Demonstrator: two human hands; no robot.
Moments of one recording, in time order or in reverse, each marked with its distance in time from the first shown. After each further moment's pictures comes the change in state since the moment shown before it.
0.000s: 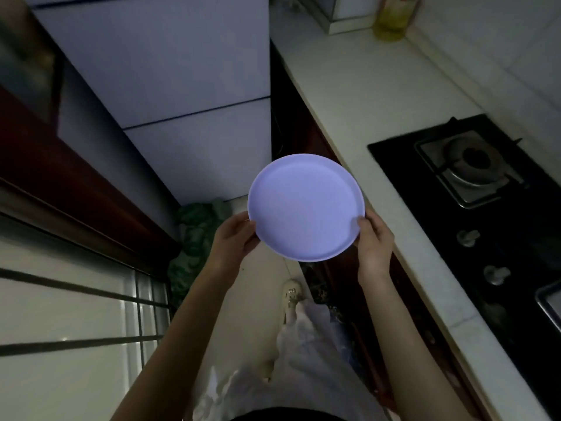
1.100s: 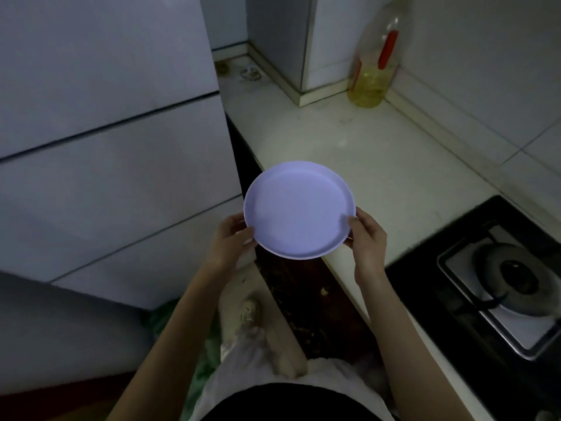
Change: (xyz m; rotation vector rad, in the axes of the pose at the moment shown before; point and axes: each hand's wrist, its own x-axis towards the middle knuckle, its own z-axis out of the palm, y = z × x) left_hand 0.386 0.147 0.087 0.189 -0.187 -0.015; right_hand 0.326 -0.095 0.170 0.121 0.103 0.009
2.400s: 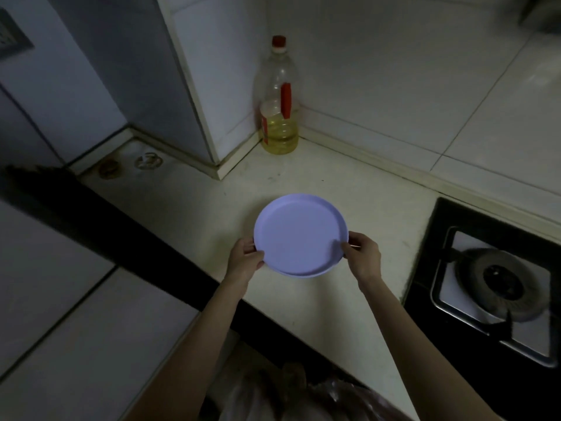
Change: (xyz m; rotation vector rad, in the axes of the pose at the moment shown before) left_hand 0.237 0.053 0.125 0.288 -0.334 -0.162; right_hand 0.174 -0.022 -0.005 -0.364 0.360 0.125
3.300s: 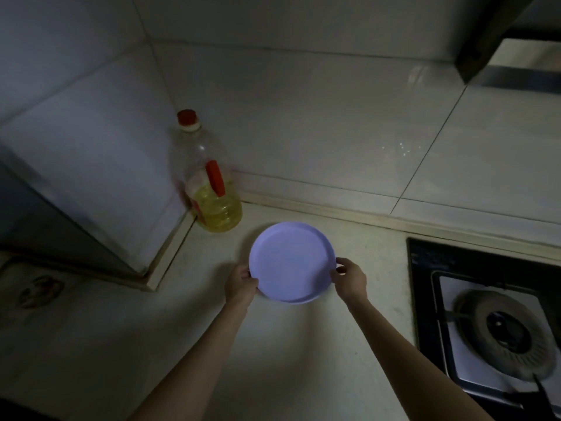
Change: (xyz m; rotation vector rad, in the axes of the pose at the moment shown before) left_hand 0.217 0.068 0.105 0.318 -0.141 -0.013; right_hand 0.174 -0.024 0.008 -0.177 0.207 0.187
